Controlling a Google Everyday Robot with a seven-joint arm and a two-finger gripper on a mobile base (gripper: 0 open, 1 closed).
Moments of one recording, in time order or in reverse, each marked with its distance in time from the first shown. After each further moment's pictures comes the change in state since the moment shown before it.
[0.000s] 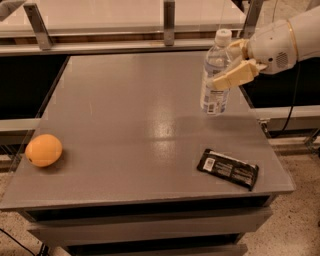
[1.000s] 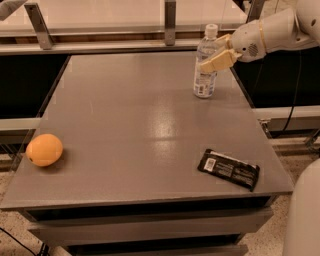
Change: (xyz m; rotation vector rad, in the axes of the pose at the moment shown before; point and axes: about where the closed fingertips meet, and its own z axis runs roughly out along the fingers) arm 0.044 -0.117 0.035 0.091 -0.002 0.087
